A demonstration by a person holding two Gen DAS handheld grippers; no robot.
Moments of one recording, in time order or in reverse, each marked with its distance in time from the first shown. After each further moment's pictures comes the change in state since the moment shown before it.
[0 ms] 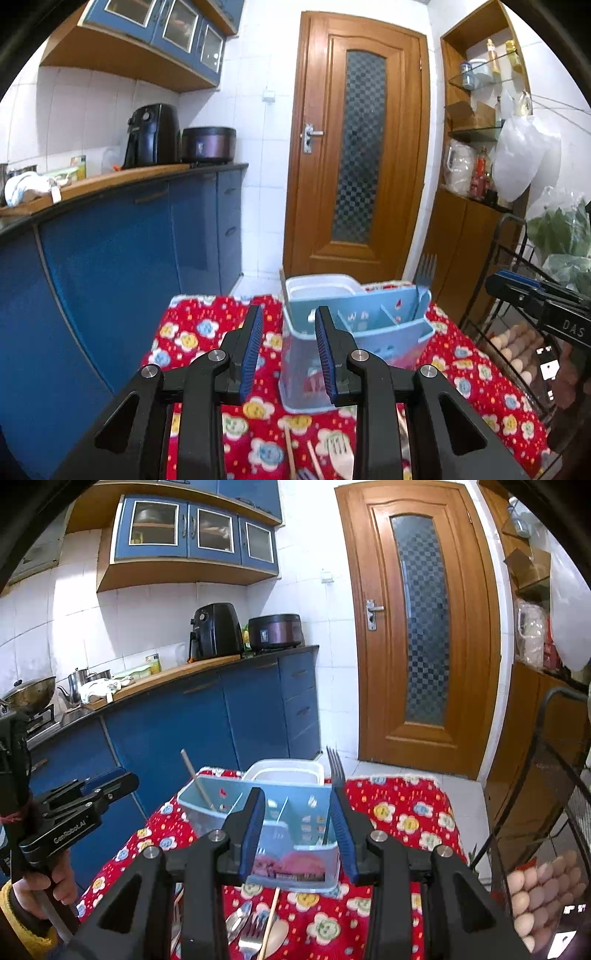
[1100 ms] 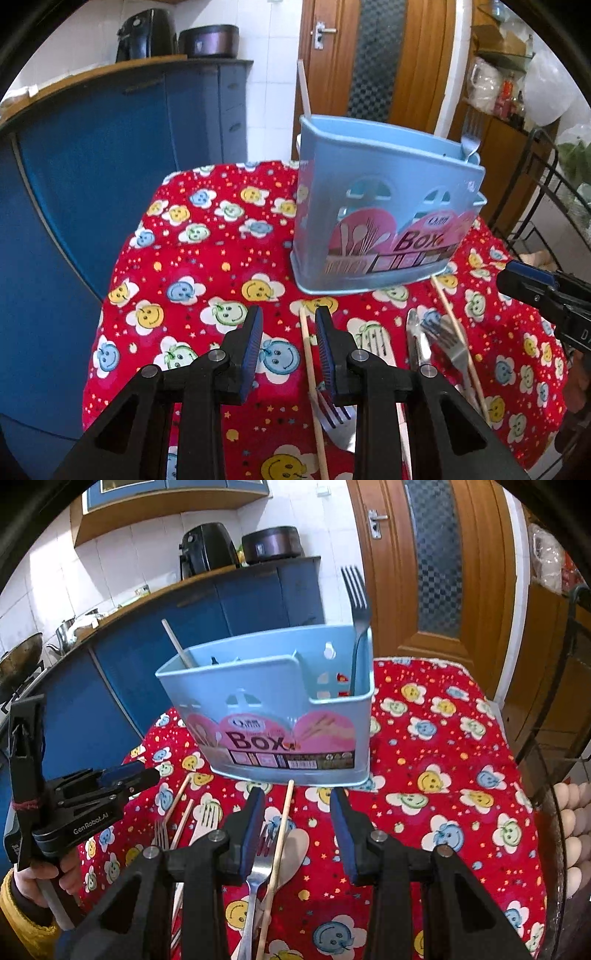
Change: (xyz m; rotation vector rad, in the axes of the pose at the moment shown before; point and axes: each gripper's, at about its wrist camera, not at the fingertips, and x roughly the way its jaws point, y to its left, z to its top) left arm 0.067 0.014 -0.087 -0.005 0.399 0.030; right arm 0.063 0.003 -0.082 0.074 0.327 0.050
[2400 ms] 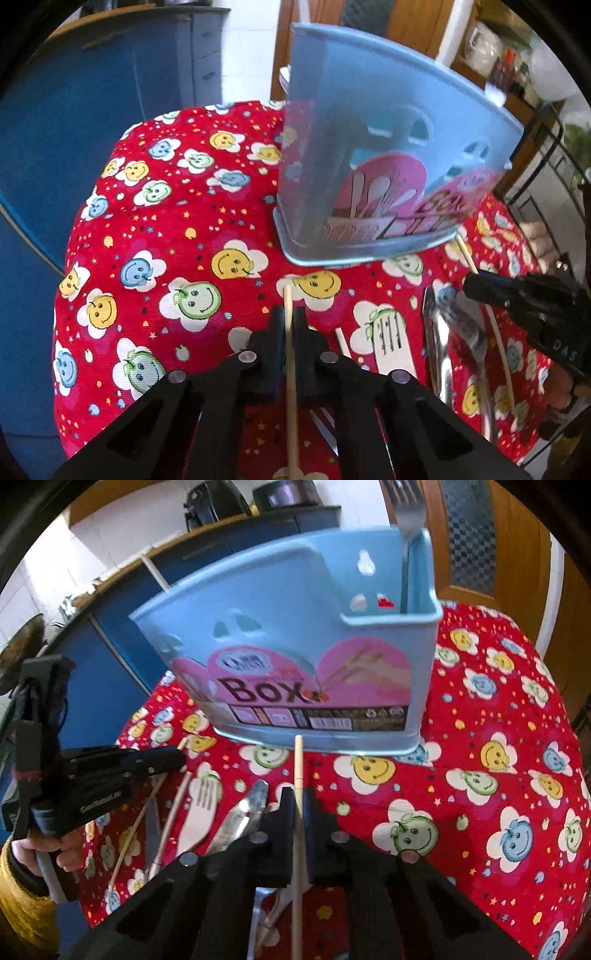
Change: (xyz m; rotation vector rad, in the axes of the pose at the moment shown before) left arm 0.058 0.012 0.011 0.007 0.200 -0.096; right arm 0.053 0.001 -0.002 -0.006 0.144 0.128
